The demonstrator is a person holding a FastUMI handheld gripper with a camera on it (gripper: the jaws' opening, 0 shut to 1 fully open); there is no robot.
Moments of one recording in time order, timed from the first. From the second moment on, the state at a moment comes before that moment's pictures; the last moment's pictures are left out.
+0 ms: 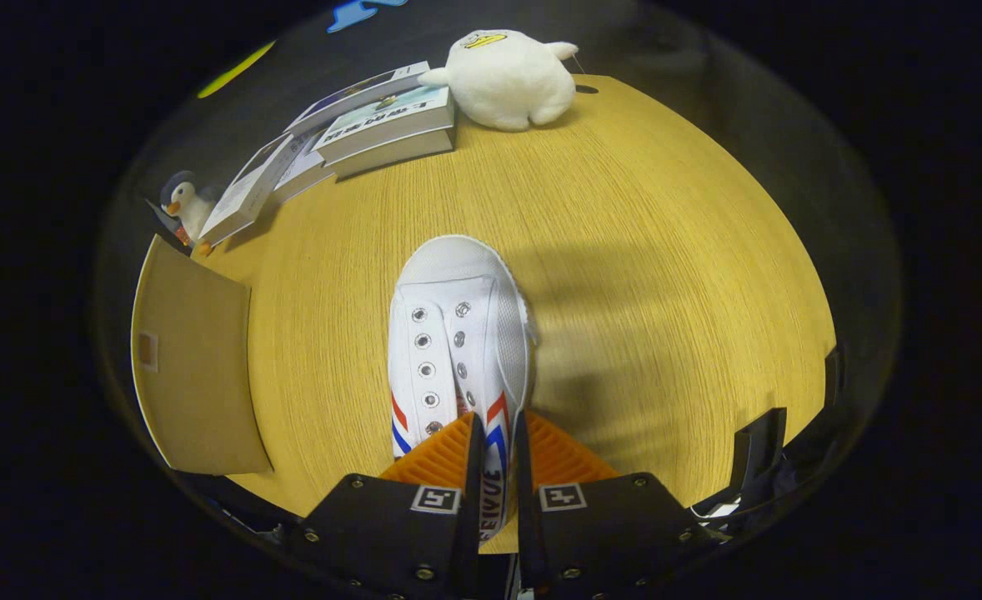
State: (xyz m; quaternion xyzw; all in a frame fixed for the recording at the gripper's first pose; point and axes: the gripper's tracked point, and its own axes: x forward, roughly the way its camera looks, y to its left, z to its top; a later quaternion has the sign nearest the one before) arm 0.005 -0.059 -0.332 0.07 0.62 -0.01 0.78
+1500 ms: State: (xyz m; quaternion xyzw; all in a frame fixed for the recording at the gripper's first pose) arm 0.031 0.144 -0.149 0.13 0.51 0.11 0.84
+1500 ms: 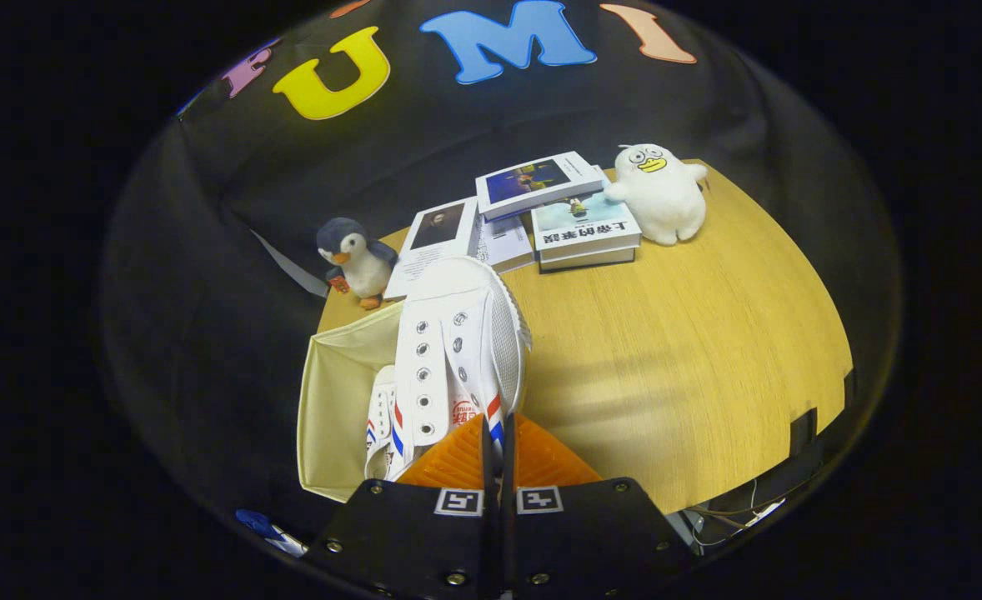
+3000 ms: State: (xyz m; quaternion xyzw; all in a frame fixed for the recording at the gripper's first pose) arm 0.050 0.197 -0.096 0.07 0.39 0.15 0.91
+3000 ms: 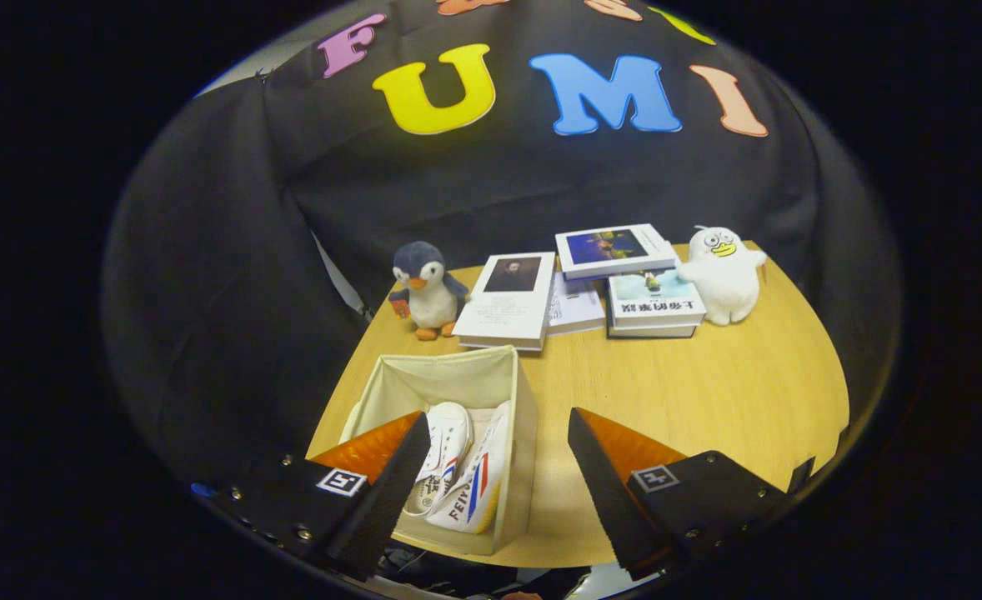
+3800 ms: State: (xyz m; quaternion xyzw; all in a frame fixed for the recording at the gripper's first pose) arm 0.051 0.024 0.008 0.00 0.17 0.08 0.98
